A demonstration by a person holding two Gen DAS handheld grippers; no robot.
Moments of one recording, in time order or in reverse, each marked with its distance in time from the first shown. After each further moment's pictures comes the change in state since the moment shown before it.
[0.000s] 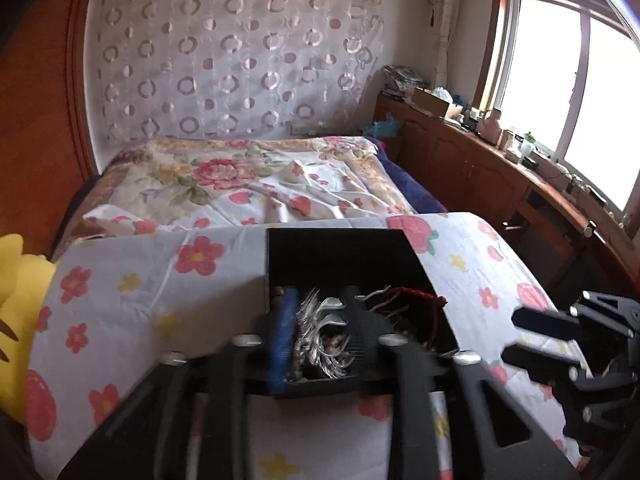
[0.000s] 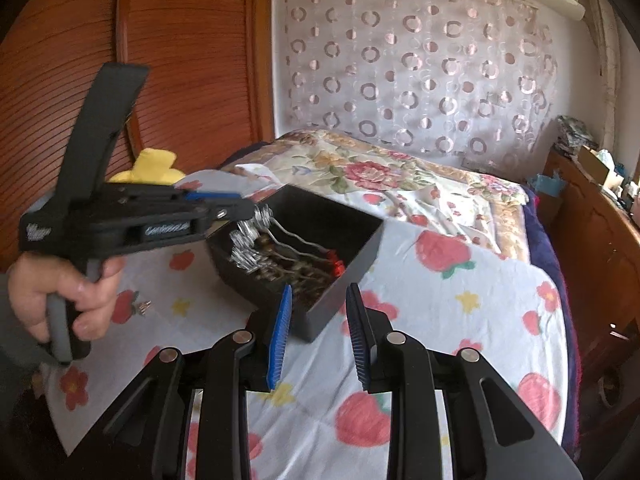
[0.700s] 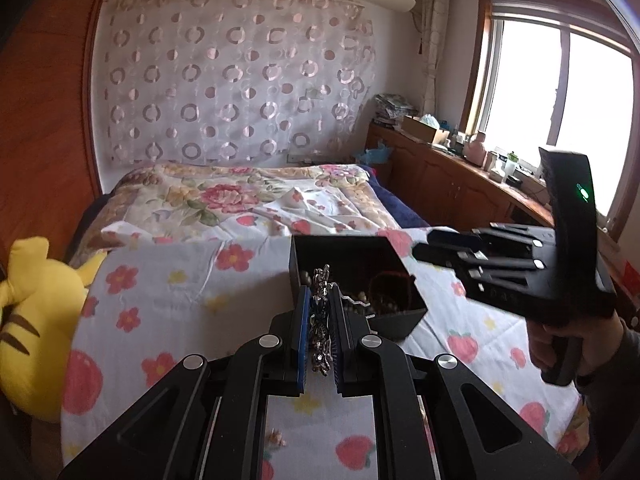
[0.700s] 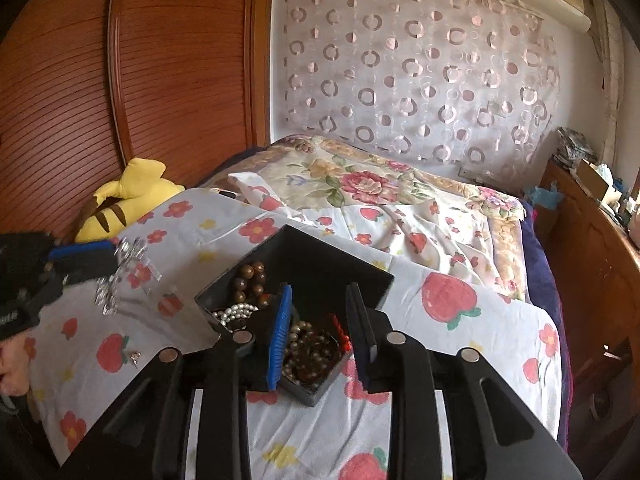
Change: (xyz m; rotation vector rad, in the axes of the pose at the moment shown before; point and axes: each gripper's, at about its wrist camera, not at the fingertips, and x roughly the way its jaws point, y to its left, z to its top) left arm -0.087 0.016 -0.025 0.011 -0.105 -0.030; right arm 0.028 -0.004 0.055 -0.005 -0.006 -0.058
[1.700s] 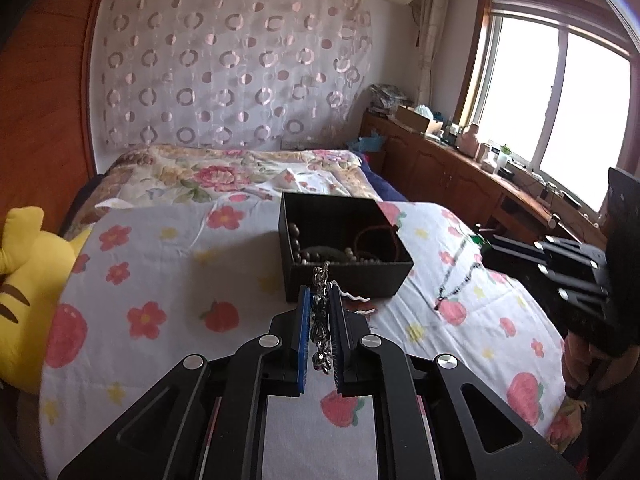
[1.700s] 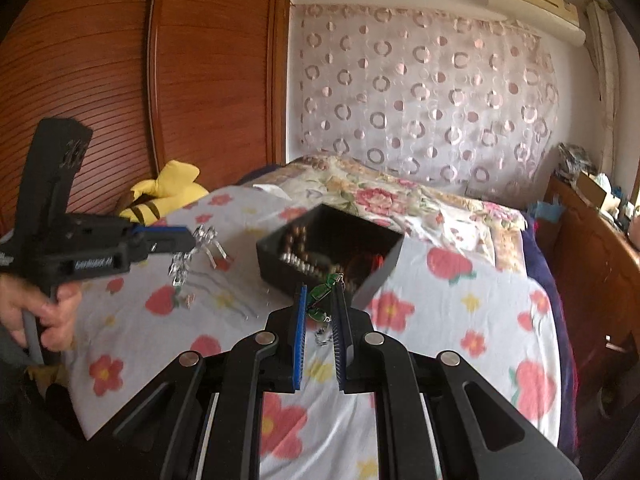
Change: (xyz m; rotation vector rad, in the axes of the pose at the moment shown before) left arm -0.011 -0.004 -0.033 -0.029 0.034 -0.033; right arm -0.075 0.024 -0.056 -0.030 -0.105 0.050
